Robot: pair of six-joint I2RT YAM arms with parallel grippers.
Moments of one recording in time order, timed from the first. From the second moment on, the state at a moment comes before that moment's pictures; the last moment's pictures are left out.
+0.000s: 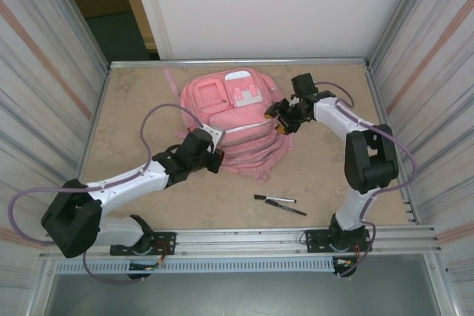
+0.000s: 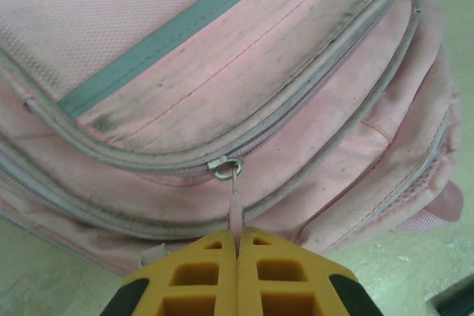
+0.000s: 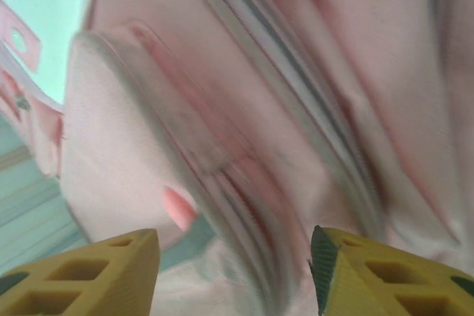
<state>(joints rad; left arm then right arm) -0.77 1.29 0.71 -0.16 -0.04 -0.27 0.29 1.76 1.28 -0.61 -0.43 0.98</state>
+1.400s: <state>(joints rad) -0.71 1.39 0.78 -0.08 -0.03 -0.21 0.41 1.62 1.09 -0.43 -0.48 1.27</state>
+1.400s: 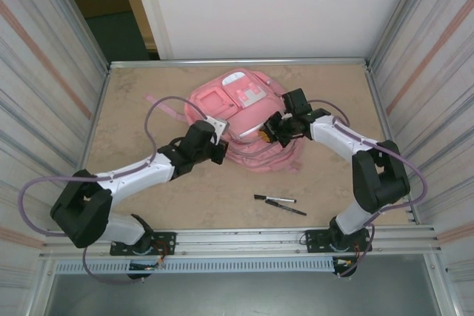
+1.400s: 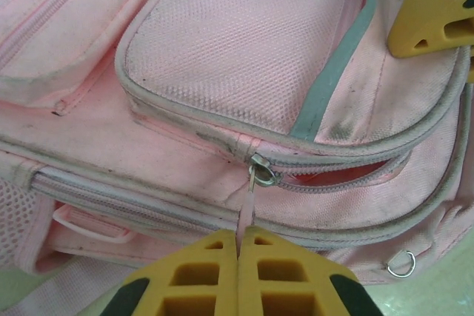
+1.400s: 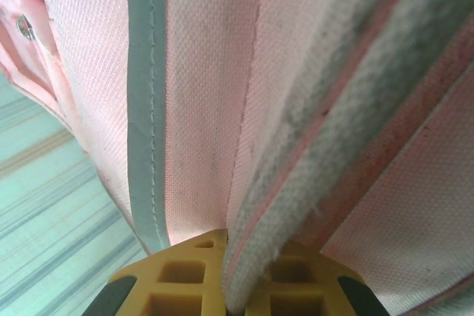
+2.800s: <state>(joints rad) -0.82 1.76 1.03 0.08 0.09 0.58 0.02 1.18 0.96 -0.72 -0.31 0.78</state>
